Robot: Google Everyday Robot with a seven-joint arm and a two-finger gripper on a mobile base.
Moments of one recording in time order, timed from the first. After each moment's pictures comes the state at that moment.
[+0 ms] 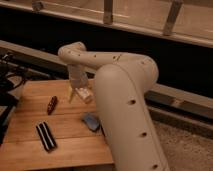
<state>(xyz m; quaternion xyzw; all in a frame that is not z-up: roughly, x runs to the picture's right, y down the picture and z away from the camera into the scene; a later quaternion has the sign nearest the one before) -0.120 0.040 0.785 -0.35 0.23 0.47 0.78</state>
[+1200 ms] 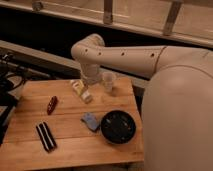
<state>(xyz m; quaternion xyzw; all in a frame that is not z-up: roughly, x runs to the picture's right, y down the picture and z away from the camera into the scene) -0.058 0.007 0.730 -0.27 0.17 0.53 0.79</state>
